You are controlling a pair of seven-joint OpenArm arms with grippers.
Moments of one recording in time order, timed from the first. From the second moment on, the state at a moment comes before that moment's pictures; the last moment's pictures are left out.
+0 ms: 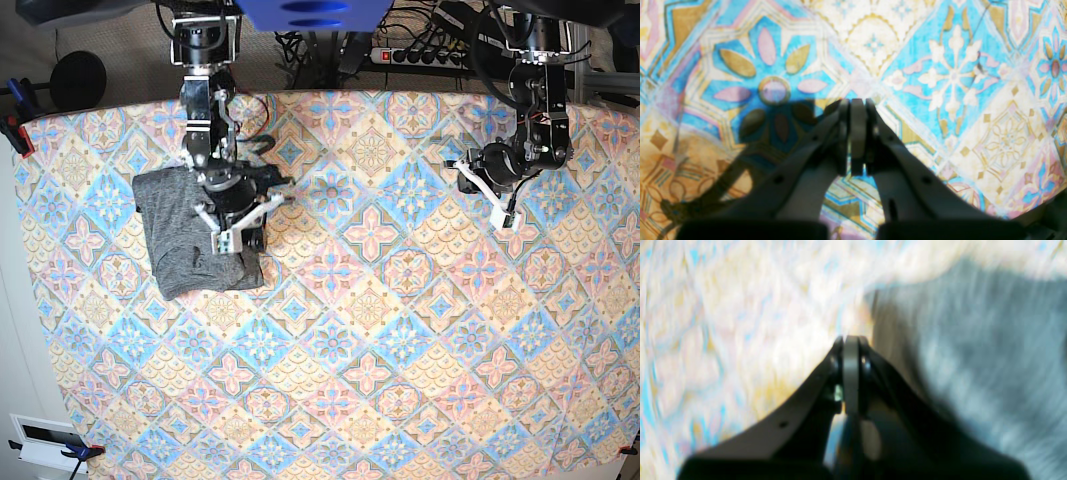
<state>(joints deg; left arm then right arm) 10.9 -19.9 -8.6 92.7 -36.2 -12.0 60.8 -4.8 -2.5 2.1 78.6 4.8 15.5 -14.9</state>
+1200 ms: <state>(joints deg) 10.9 -20.1 -8.6 92.7 -36.2 -12.0 60.8 -4.5 14.7 17.3 78.5 5.1 16.0 -17.8</state>
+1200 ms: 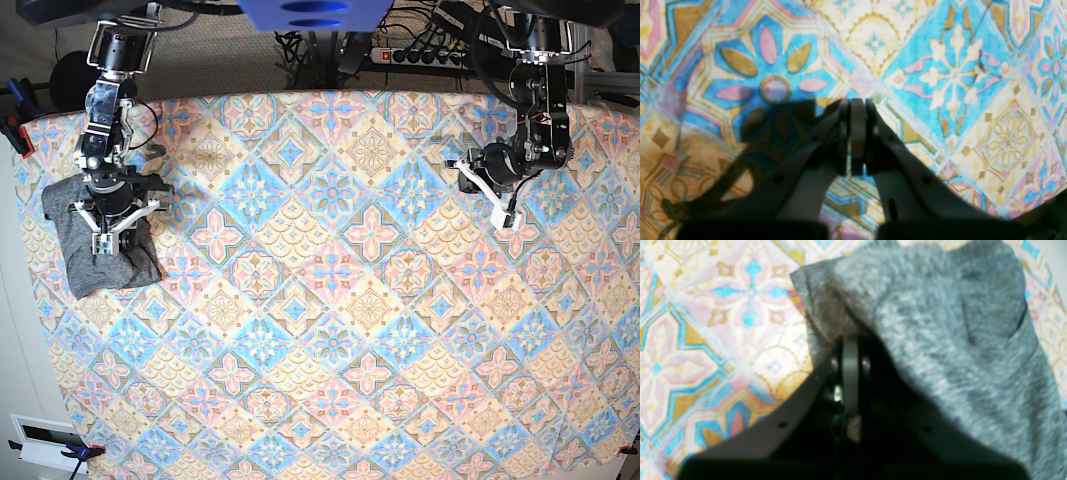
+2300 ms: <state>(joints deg) 11.2 -21.0 -8.6 92.7 -36.2 -12.0 60.8 -3.8 22.3 21.0 65.0 14.4 17.2 -11.8</state>
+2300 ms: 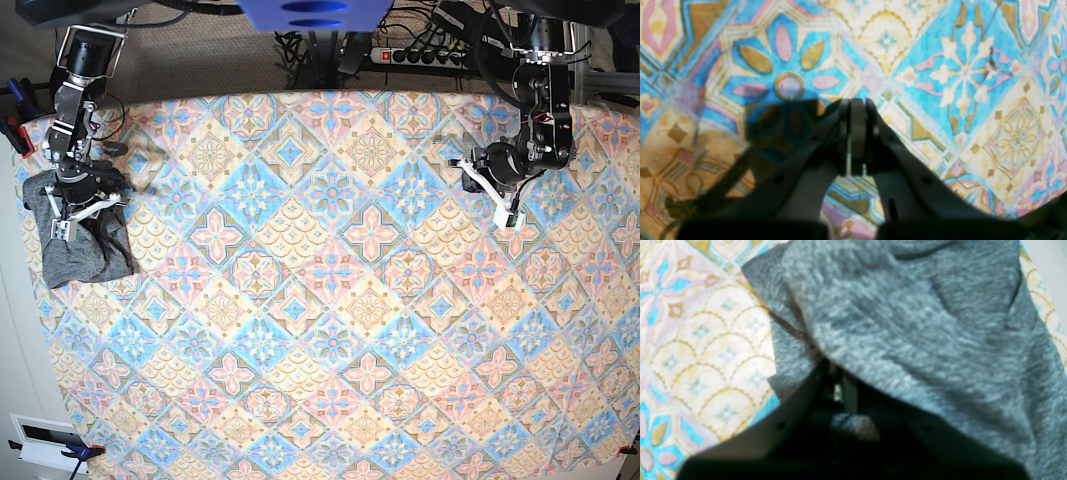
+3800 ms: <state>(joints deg) 26.1 -20.2 -12.5 103.8 -36.0 -11.2 21.1 -32.6 14.2 12.5 106.1 13.1 15.9 6.2</state>
